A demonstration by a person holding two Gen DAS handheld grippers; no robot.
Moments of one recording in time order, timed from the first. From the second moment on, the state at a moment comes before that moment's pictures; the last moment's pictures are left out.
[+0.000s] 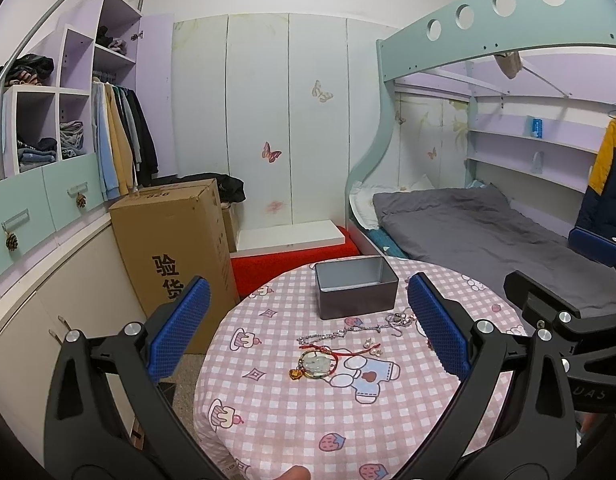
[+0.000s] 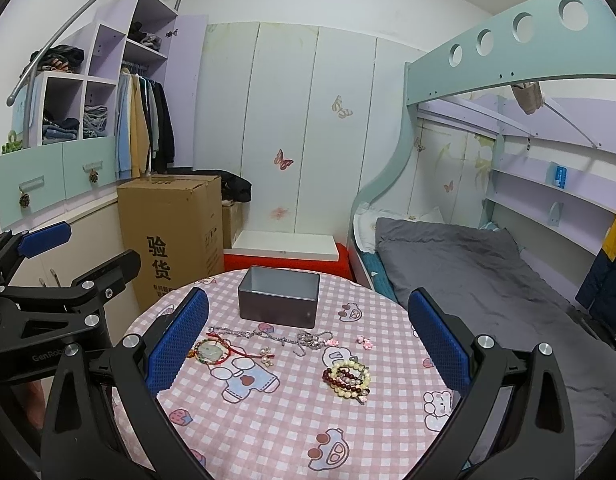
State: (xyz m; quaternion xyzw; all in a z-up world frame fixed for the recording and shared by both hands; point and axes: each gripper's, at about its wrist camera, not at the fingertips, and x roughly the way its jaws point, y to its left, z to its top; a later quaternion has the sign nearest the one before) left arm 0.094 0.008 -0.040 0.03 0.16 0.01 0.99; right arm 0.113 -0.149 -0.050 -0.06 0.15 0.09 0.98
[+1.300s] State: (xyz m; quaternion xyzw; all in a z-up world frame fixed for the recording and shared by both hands) left arm 0.185 0.035 -0.153 0.02 0.36 -0.01 0.93; right arm 0.184 -0.170 -0.127 -0.04 0.27 0.08 0.96
